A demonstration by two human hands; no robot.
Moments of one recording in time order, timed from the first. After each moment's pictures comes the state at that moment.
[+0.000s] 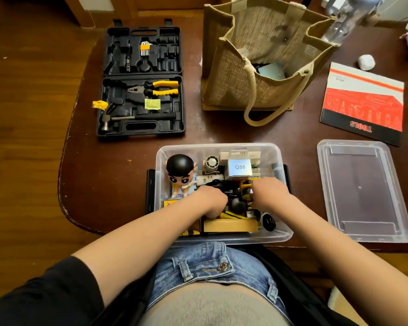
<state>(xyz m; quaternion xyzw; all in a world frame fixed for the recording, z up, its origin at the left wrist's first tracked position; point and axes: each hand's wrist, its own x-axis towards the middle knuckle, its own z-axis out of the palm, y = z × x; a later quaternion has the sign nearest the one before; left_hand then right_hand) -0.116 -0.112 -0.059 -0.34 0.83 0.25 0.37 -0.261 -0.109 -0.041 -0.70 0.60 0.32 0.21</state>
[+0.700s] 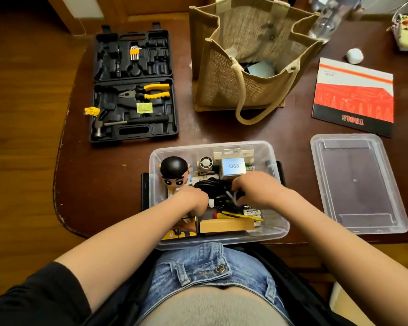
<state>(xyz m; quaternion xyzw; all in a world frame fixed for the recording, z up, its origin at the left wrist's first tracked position) -0.095 -0.120 -0.083 -0.38 0.78 0.26 0.43 -0.255 -0.108 -0.002 -0.77 0.53 0.23 0.28</state>
